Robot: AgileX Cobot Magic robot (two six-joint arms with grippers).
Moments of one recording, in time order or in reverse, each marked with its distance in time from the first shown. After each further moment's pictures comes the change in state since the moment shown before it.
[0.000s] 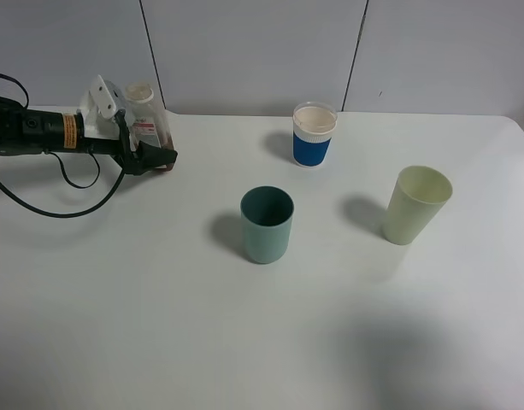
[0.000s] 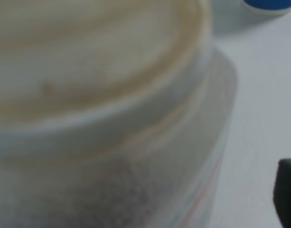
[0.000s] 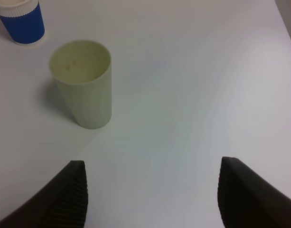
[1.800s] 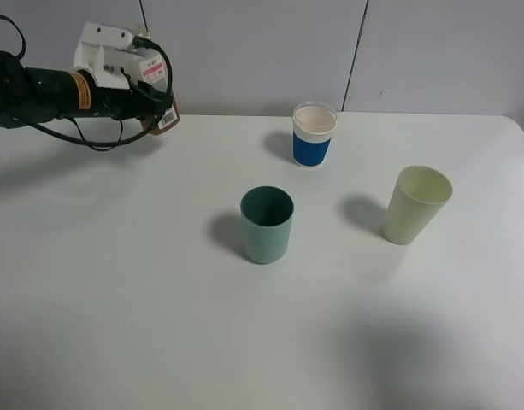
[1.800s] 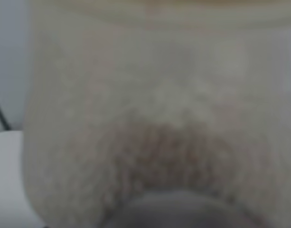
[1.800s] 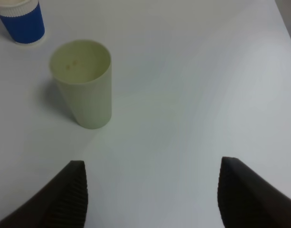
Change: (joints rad) left arm -0.177 -0.256 0.113 -0.415 0.402 -0.232; right arm 0.000 0.000 0.000 0.000 0.000 0.000
